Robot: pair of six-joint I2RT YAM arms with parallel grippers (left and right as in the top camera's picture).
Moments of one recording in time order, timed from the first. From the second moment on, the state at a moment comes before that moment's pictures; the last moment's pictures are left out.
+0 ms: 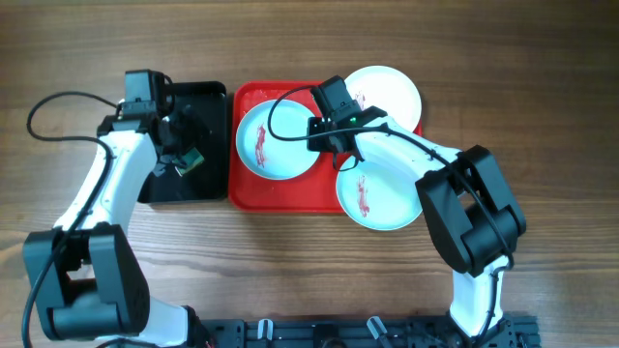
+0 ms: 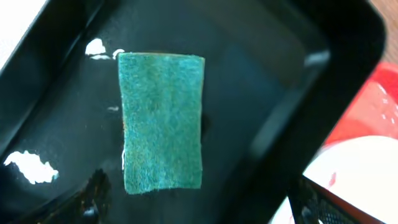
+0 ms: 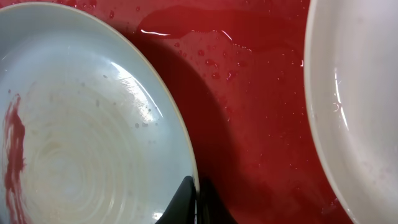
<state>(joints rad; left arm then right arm) 0.06 1.67 1.11 -0.63 0.00 -0.63 0.55 2.07 1.33 -0.37 -0.04 0.55</state>
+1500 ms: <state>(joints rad) 0.08 1.85 1.11 -0.52 -0.04 -0.48 0.55 2.07 1.33 -0.37 -0.05 0.55</state>
